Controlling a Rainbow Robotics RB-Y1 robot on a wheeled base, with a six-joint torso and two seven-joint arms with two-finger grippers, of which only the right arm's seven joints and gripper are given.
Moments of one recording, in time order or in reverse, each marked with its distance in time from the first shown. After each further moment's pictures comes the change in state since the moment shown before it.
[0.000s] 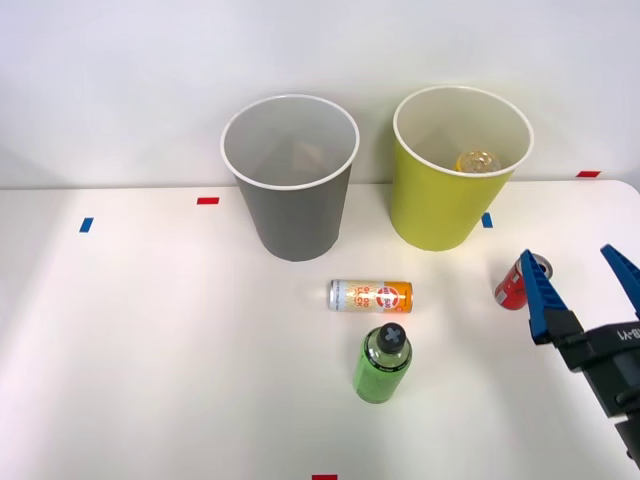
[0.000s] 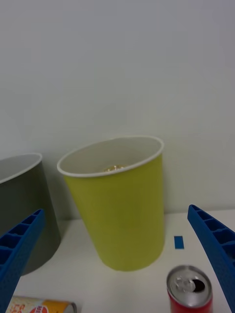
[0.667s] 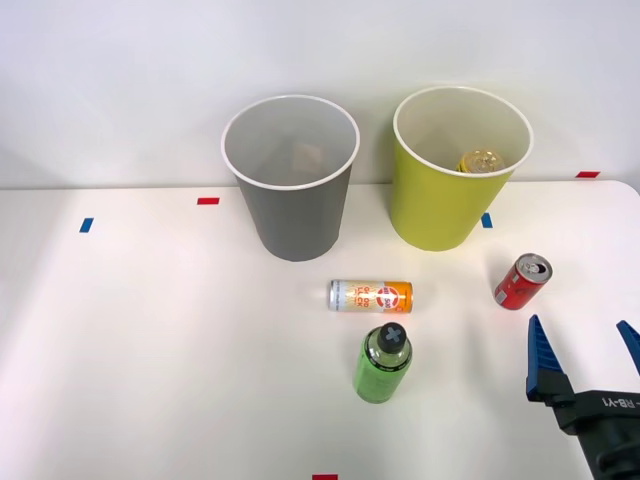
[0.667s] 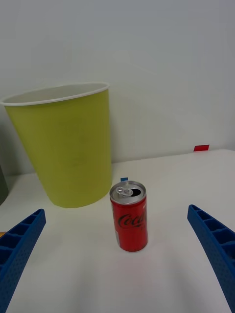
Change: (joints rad) arm 0.135 0.270 0.000 0.102 0.268 0.005 -0.009
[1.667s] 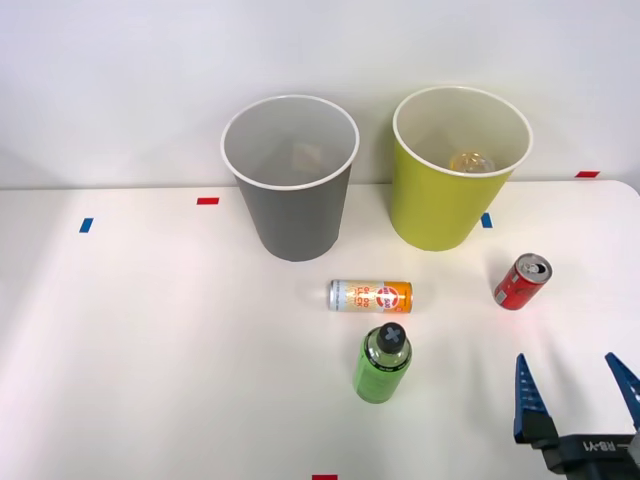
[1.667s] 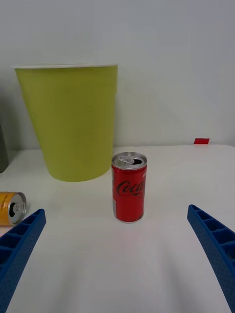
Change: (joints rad) arm 0.034 0.099 -0.025 0.188 0.521 -0.171 -0.327
